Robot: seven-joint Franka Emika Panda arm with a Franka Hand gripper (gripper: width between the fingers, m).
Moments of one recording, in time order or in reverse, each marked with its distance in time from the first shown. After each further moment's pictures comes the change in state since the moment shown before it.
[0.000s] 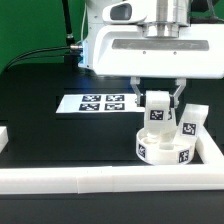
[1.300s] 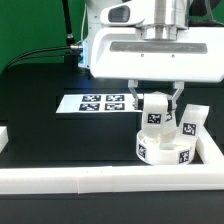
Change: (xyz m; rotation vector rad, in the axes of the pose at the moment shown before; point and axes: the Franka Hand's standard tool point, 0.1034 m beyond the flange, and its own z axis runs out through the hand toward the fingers) arm 0.003 0.006 0.008 -0.010 0.016 -0.006
